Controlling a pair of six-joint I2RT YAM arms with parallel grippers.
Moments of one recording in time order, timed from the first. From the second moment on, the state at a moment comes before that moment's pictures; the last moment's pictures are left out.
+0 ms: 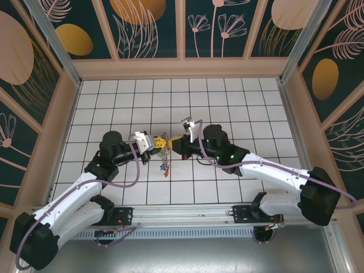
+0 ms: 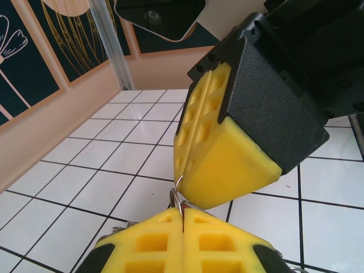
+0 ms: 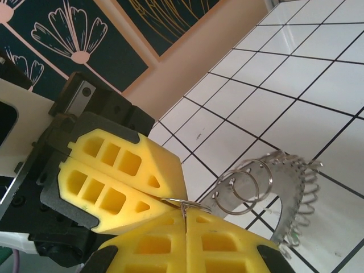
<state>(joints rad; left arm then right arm) -0.52 0.87 0.48 0.20 0.66 0.30 0.92 1.22 0.75 0.22 -0.31 0.52</state>
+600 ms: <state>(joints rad) -0.52 0.85 0.44 0.34 0.67 0.19 0.88 1.23 0.75 0.21 -0.39 0.67</state>
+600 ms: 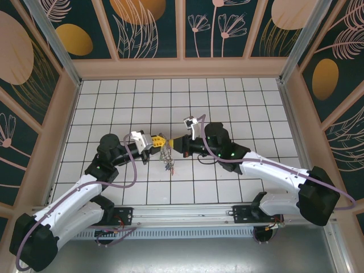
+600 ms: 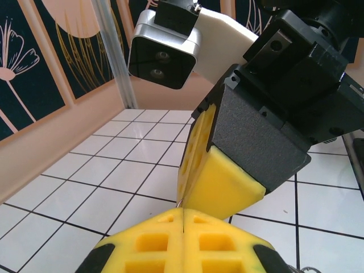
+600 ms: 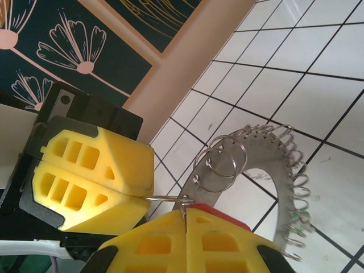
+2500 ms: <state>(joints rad) -0.56 1.02 0.69 -0.19 0.05 -0.29 0.38 1.31 0.73 -0.50 0.00 0.55</state>
